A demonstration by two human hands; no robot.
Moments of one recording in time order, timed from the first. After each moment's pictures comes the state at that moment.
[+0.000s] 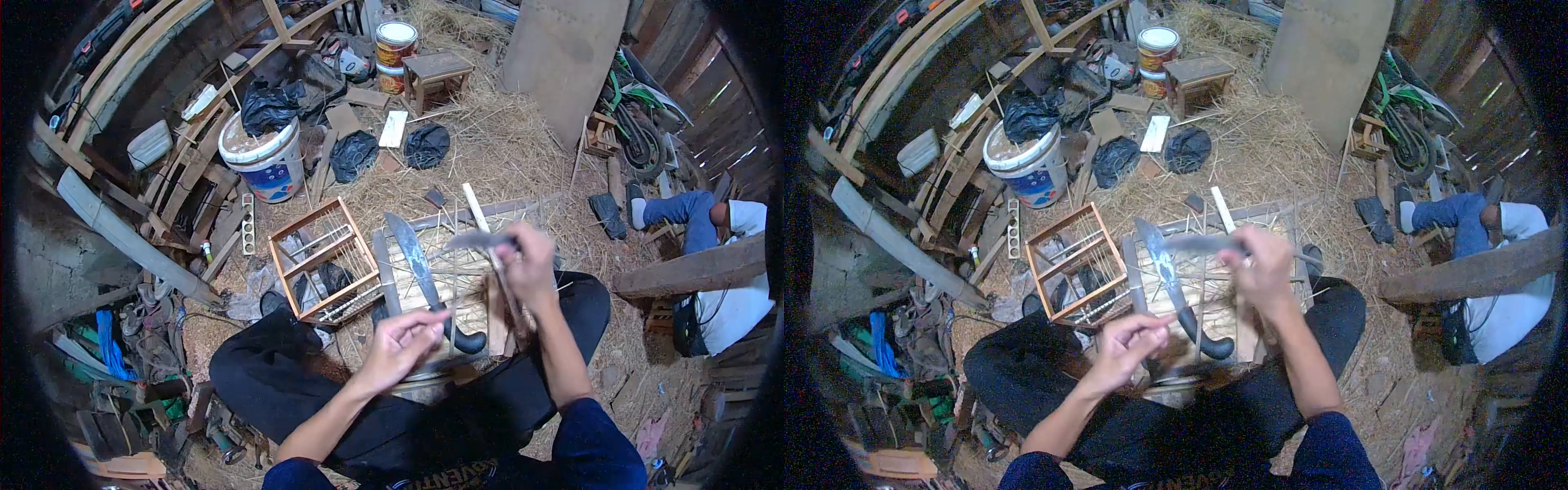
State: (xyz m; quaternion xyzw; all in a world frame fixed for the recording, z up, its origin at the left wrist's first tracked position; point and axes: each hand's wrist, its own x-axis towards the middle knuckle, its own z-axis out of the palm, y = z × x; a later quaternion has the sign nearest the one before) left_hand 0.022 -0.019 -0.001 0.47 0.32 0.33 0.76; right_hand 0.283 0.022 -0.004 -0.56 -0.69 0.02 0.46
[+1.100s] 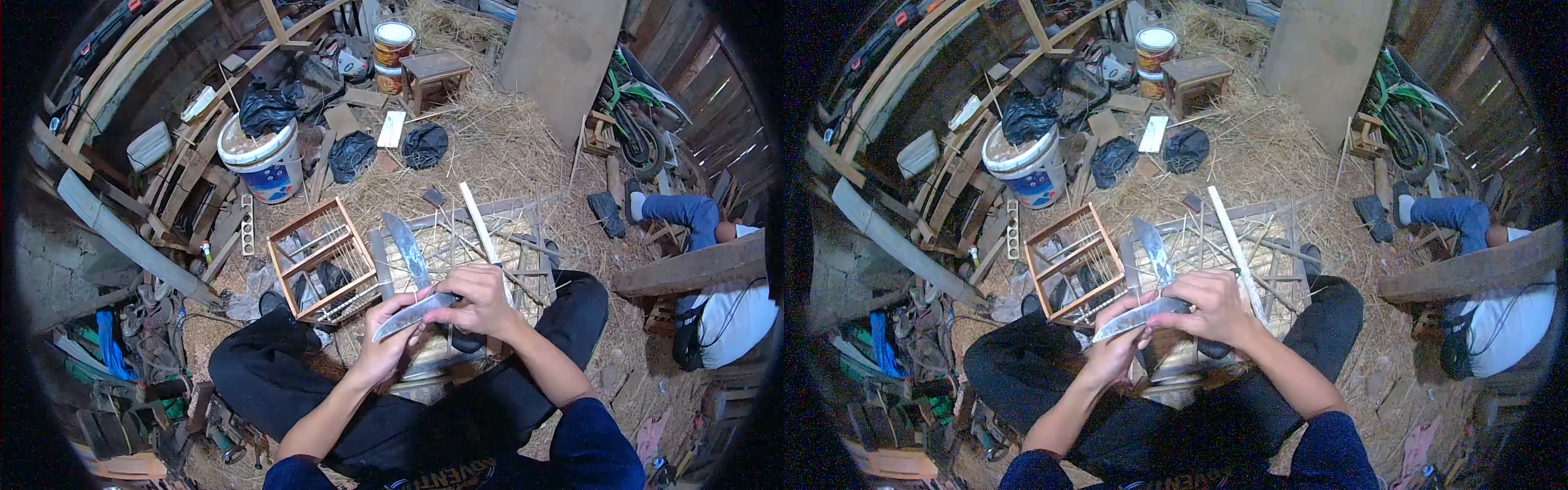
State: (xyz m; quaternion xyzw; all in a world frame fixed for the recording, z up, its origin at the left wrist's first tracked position) left_hand 0.028 -0.013 -0.014 0.37 0.34 0.39 0.77; right_hand 0.229 0.007 -0.013 -0.40 -0.78 0.15 0.47
